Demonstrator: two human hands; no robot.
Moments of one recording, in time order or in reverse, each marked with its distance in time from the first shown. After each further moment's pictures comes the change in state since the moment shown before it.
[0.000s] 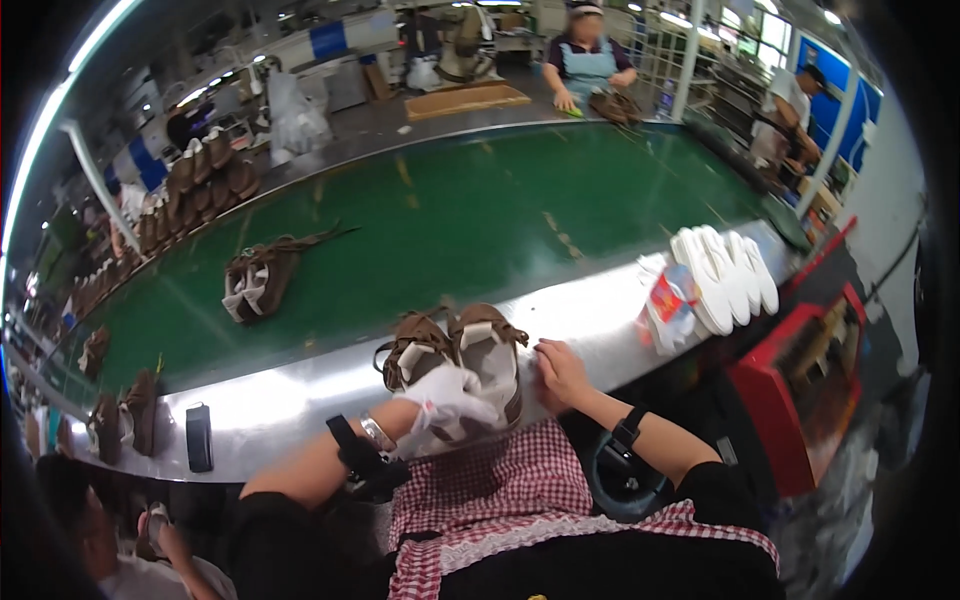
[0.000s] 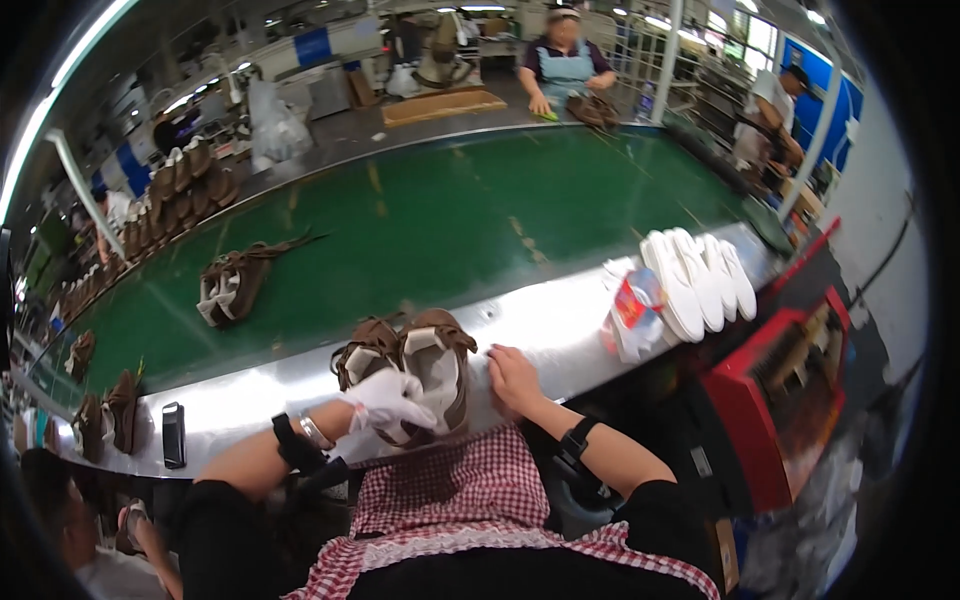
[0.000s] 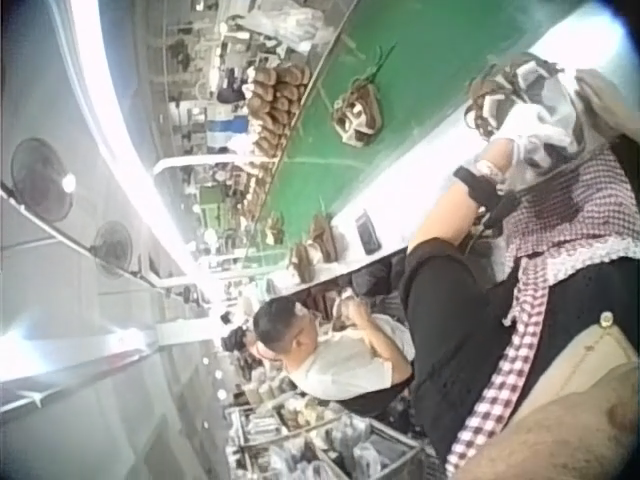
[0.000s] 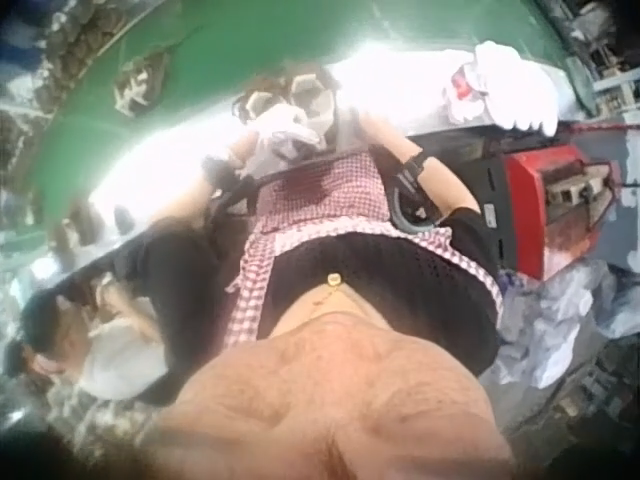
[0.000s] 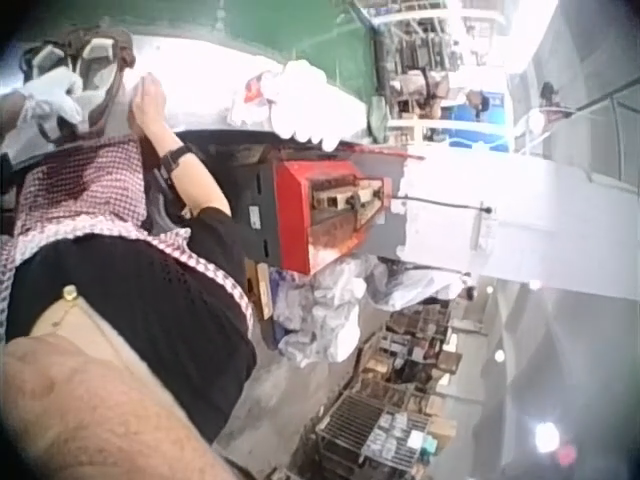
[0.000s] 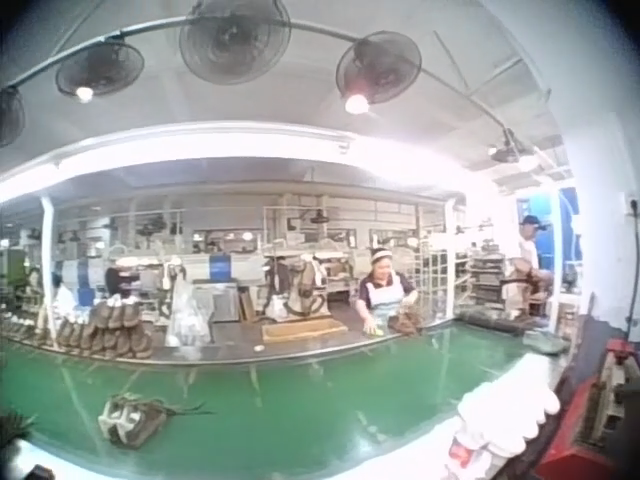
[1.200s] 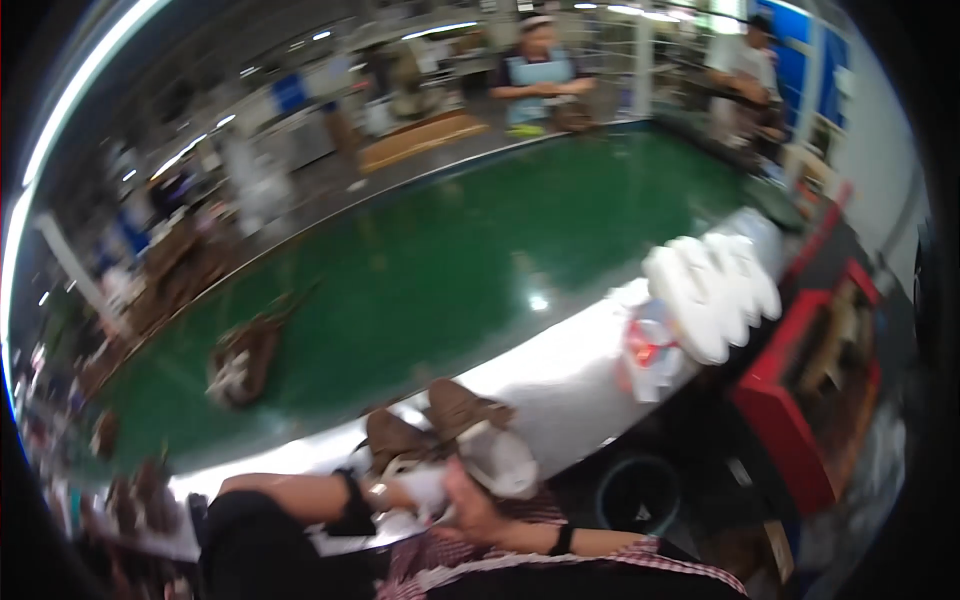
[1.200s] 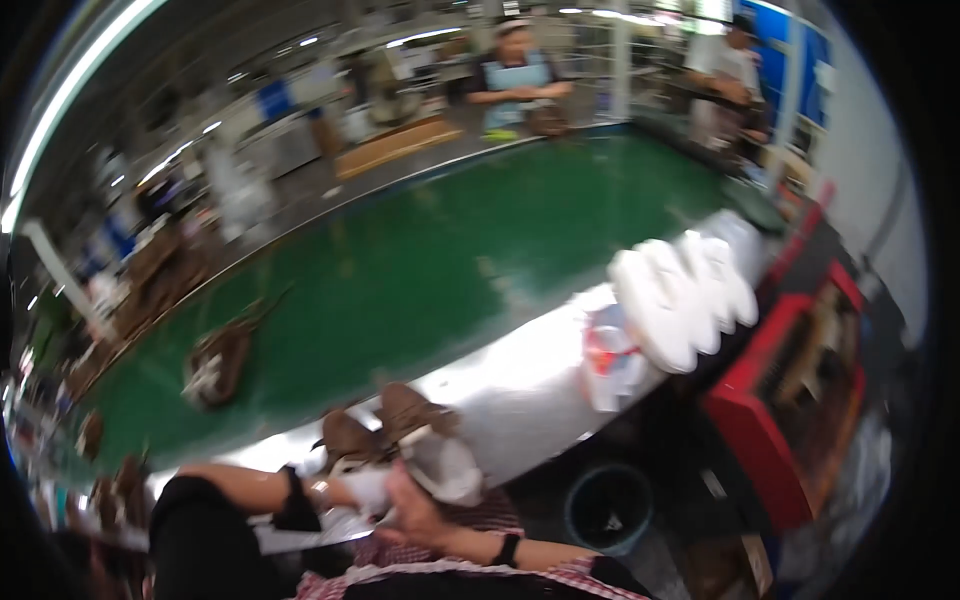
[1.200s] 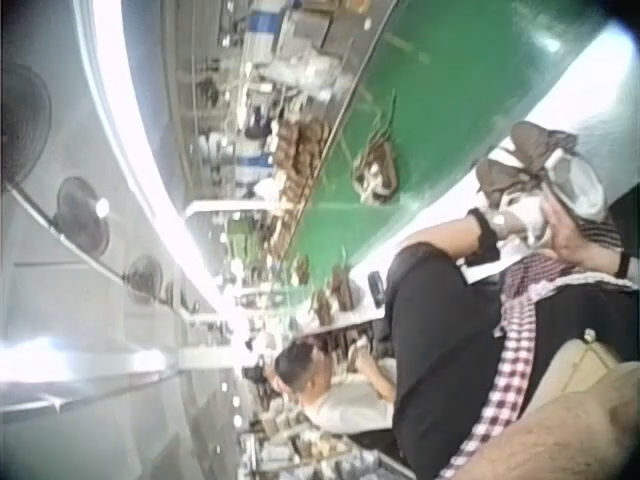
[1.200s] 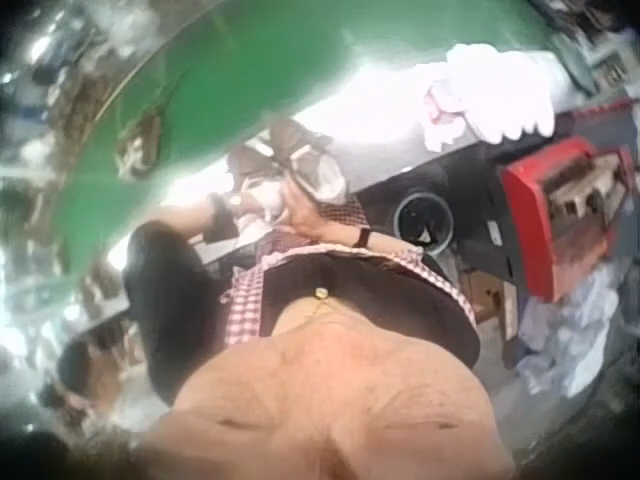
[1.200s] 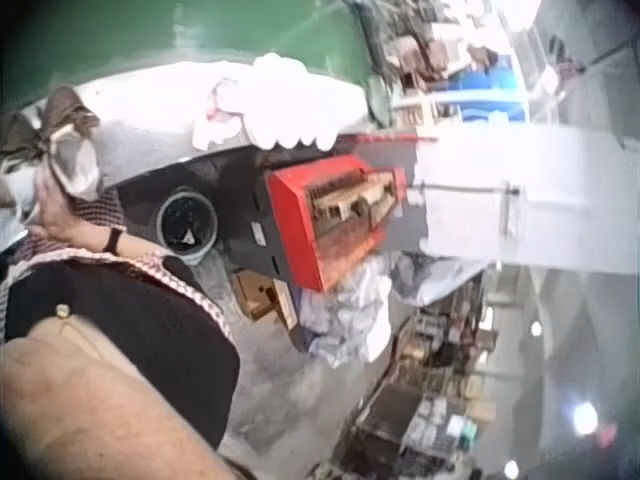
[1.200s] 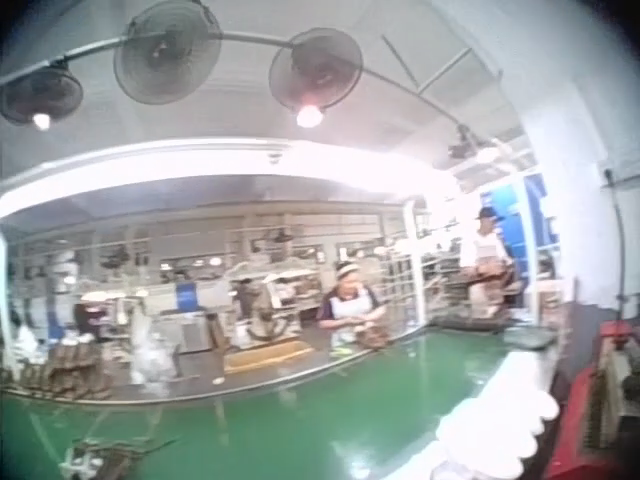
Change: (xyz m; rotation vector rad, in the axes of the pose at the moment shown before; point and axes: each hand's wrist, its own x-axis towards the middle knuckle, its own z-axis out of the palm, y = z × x) left_hand 0.120 -0.262 0.109 0.200 -0.422 0.624; right_hand -0.040 -0.095 0.058 0.468 0.124 -0.411
